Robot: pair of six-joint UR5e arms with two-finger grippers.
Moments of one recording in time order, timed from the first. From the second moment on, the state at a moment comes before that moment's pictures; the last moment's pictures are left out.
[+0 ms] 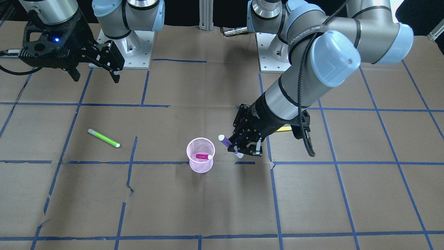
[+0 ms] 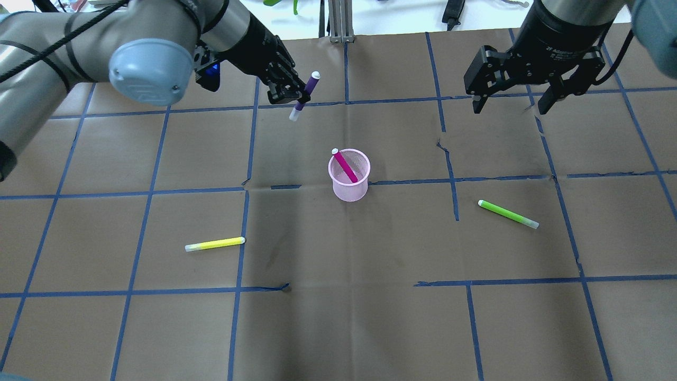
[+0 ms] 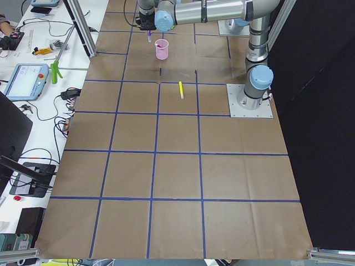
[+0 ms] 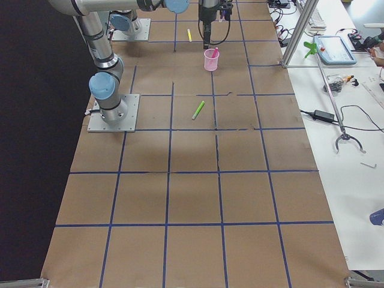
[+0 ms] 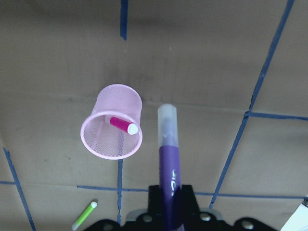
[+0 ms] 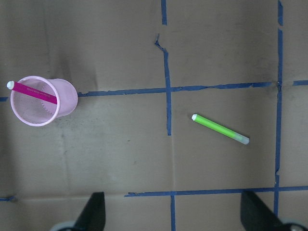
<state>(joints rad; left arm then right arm) -1.69 -1.88 -1.49 -1.20 1.11 -1.83 1.56 -1.58 1.51 -1.51 -1.53 0.04</state>
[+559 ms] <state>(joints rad) -1.76 -1.91 -1.55 -1.07 1.01 -1.93 1.54 -1.58 1.52 -1.51 -1.54 0.01</state>
